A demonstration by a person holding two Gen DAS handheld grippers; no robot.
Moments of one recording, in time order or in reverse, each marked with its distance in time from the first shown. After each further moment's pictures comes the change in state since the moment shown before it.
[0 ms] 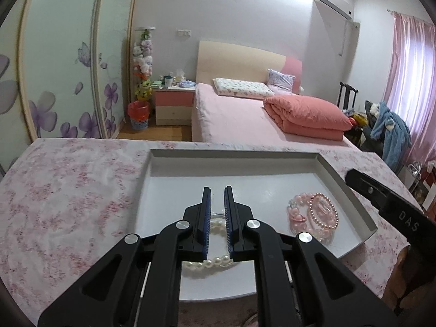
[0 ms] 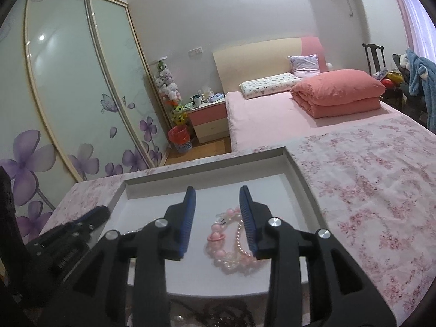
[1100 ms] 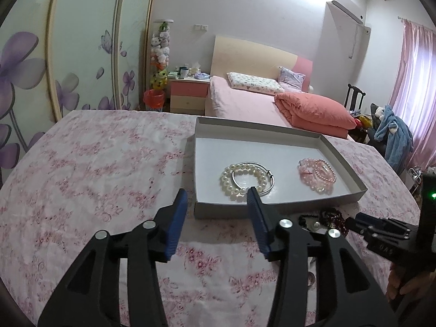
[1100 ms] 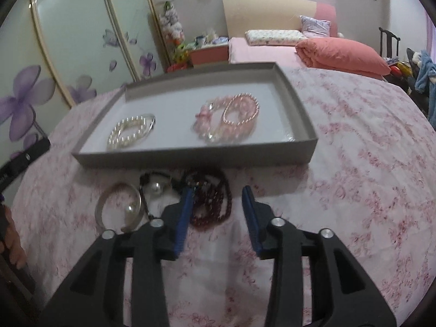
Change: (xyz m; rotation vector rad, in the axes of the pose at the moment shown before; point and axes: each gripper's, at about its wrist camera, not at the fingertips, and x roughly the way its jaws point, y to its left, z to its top) left arm -0.078 0.042 -0.047 -0.056 0.041 0.033; right arm -0.032 -0.003 -0.084 -0.151 0.334 -0.045
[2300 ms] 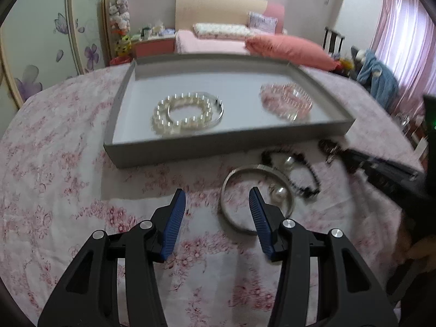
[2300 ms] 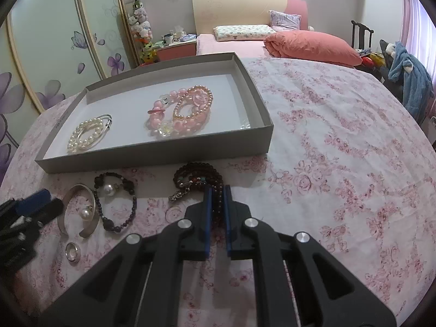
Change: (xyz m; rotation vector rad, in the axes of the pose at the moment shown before) left arm 0.051 -0.064 -0.041 0.165 0.287 -0.083; right arm 0.004 -0.030 -0.003 0.089 0.002 -0.148
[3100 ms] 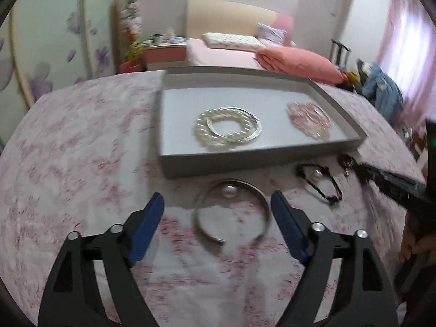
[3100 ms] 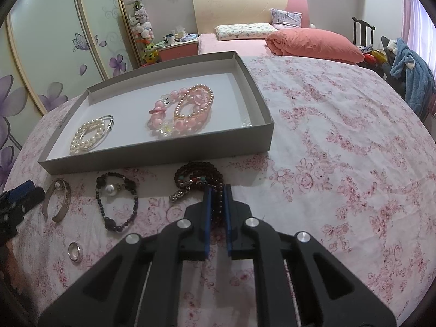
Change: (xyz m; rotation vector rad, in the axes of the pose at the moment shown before) left arm -0.017 0.041 0.003 -0.011 -0.060 0.014; right arm 0.001 -0.001 -0.001 0.012 0.003 0.020
